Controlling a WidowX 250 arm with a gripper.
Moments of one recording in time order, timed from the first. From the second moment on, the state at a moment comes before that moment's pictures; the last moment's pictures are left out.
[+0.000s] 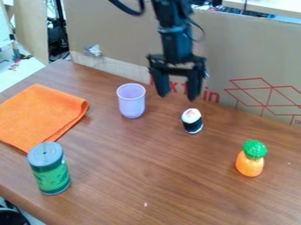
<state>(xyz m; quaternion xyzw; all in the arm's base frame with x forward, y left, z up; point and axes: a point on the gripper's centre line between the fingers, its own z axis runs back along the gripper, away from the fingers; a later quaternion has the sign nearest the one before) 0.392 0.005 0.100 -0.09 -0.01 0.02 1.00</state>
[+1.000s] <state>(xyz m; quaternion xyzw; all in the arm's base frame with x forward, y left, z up) 0.269 0.164 0.126 0.04 -0.01 0.14 0.99</state>
